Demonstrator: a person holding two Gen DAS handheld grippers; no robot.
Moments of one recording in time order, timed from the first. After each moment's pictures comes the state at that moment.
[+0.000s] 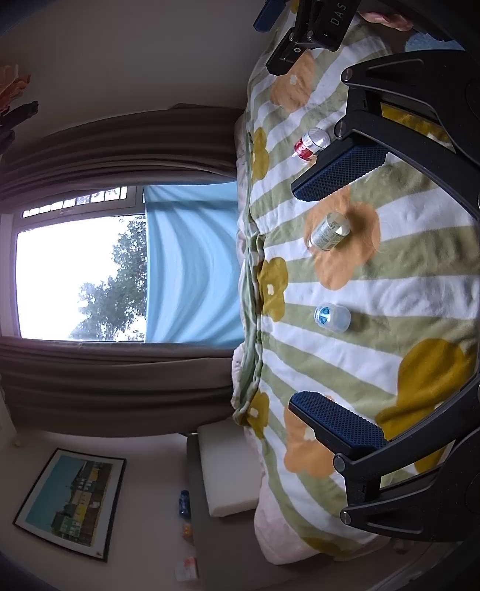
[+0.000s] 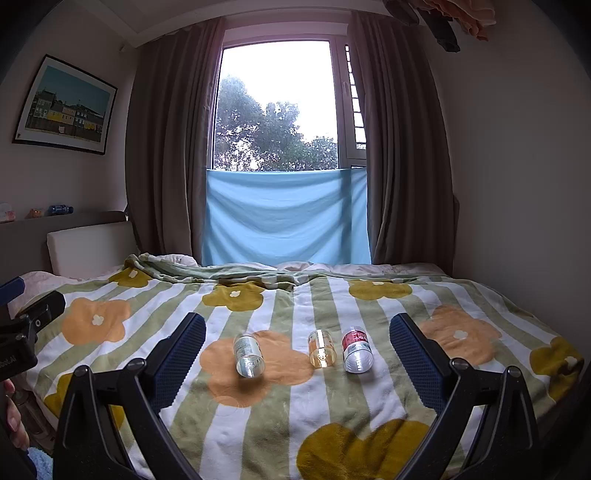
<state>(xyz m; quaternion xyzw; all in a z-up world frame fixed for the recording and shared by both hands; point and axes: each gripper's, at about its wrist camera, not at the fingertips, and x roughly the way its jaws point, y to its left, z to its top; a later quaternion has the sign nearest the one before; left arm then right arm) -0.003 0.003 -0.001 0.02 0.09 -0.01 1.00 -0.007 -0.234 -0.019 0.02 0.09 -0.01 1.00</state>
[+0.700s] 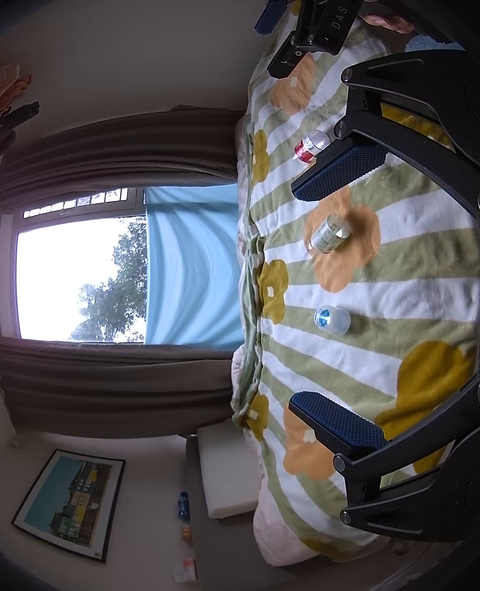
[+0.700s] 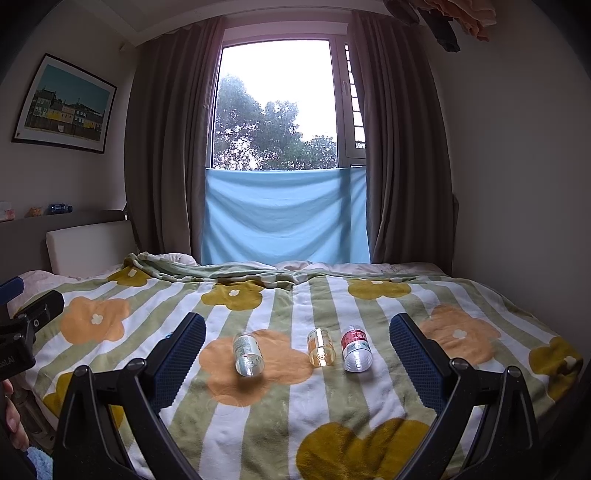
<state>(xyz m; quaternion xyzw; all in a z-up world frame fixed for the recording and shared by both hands) -0.005 0.001 -0.006 0.02 0.09 -0.01 1.00 -0.005 -0.235 -0.022 0.02 0.09 -0.01 1.00</state>
